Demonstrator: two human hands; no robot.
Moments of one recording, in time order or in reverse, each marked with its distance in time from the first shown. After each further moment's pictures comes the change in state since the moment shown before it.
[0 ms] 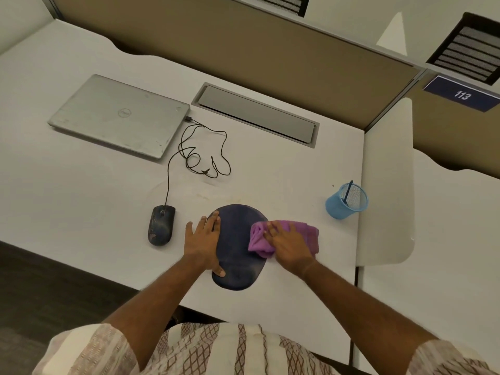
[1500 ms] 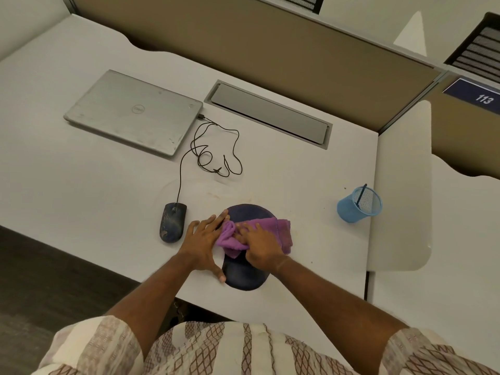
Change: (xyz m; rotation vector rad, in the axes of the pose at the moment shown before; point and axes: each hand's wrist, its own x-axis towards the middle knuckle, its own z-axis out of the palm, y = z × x) left_hand 0.008 -0.047 0.028 -0.258 0.111 0.247; right_hand 0.036 -0.084 -0.009 0.346 0.042 -0.140
